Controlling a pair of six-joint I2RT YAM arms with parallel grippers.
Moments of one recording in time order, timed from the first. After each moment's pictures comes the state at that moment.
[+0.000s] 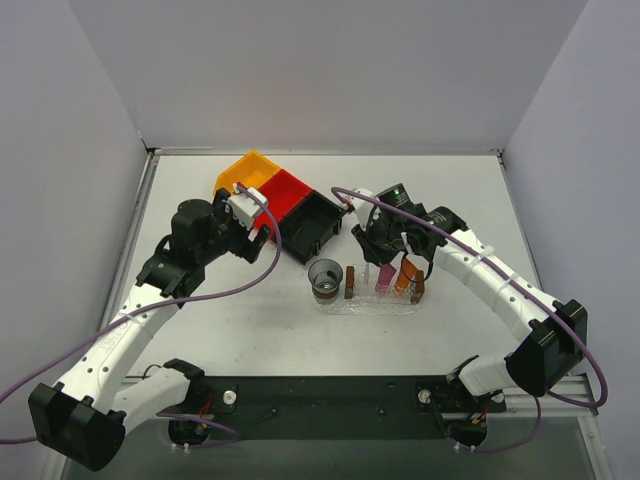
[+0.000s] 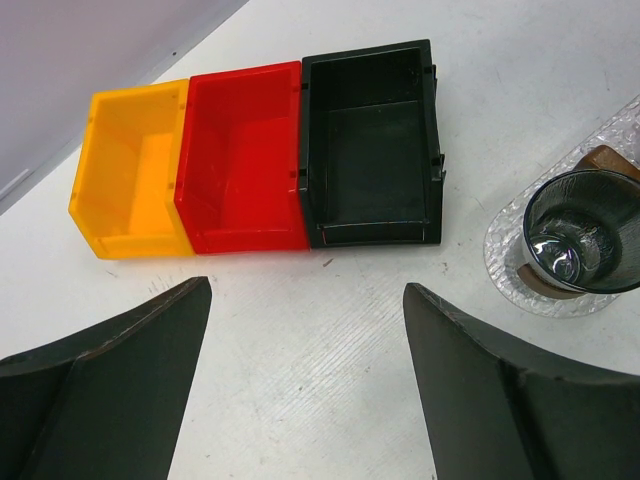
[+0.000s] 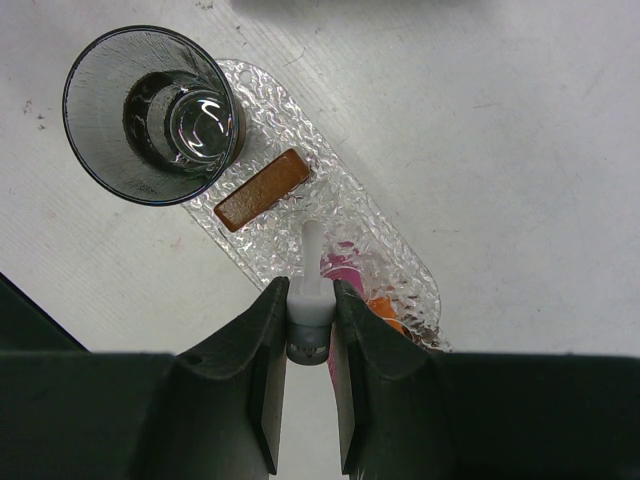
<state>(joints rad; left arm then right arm) -0.41 1.01 0.94 -0.30 0.16 0.29 0.61 1.40 1.25 -0.79 -0.11 -0.24</state>
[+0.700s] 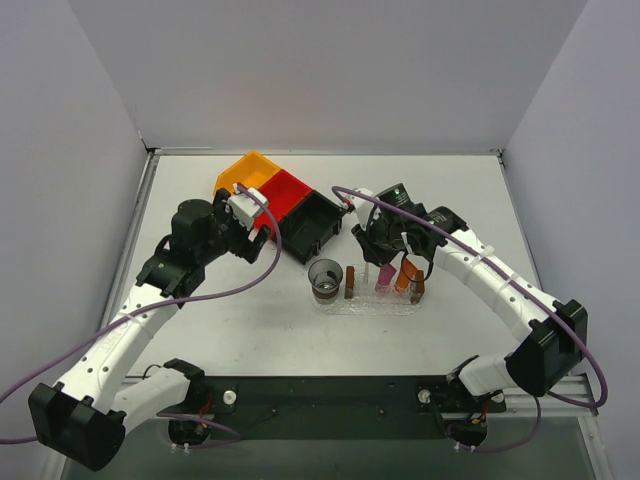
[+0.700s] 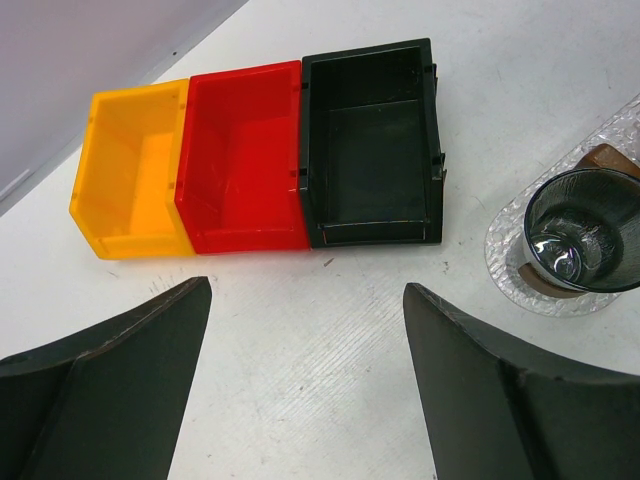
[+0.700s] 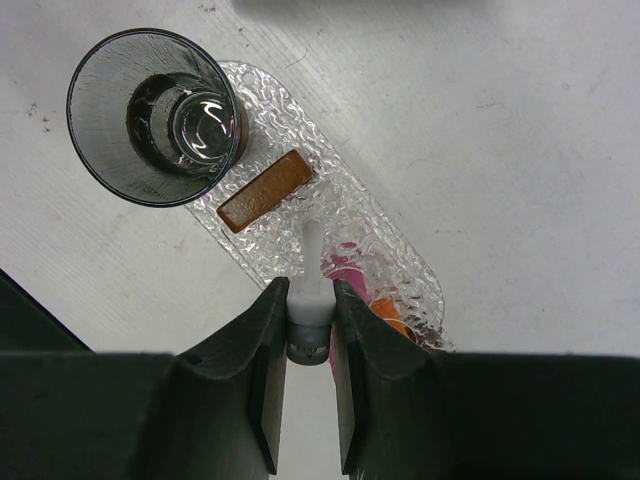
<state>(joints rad) -0.41 1.01 0.94 -0.30 0.16 0.30 0.61 1.40 1.25 -0.79 -0.12 -0.23</state>
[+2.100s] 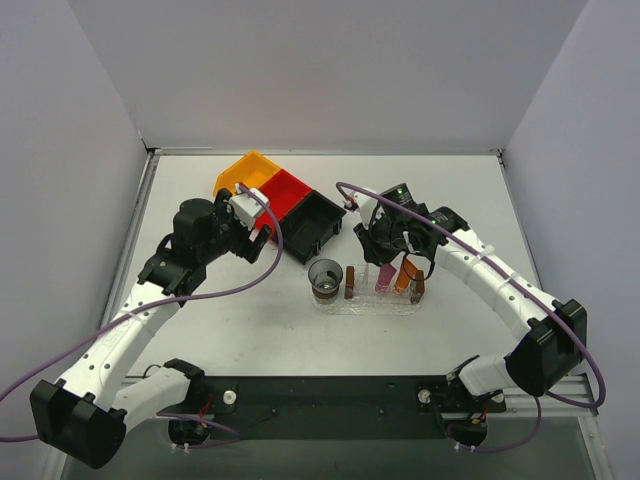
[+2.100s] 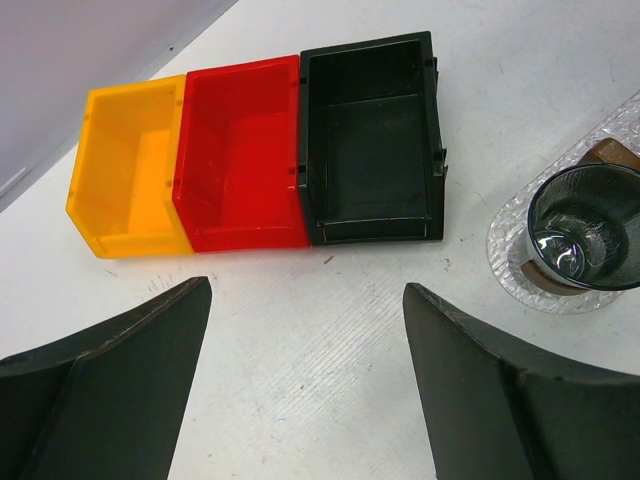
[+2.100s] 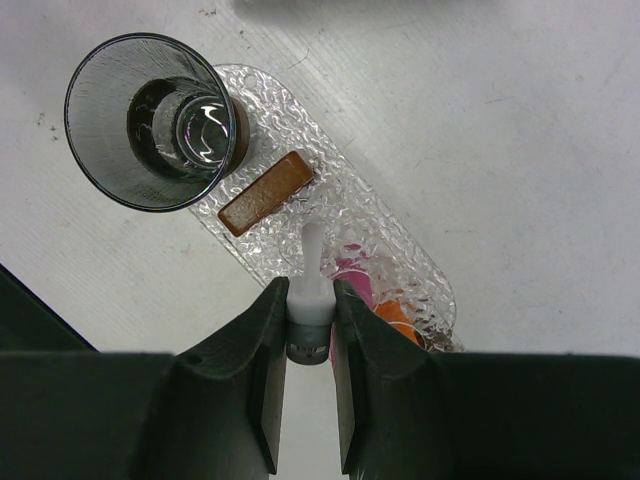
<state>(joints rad) -0.41 1.03 0.94 -0.30 0.16 0.30 0.58 1.40 1.23 -0.77 -0.15 -0.20</state>
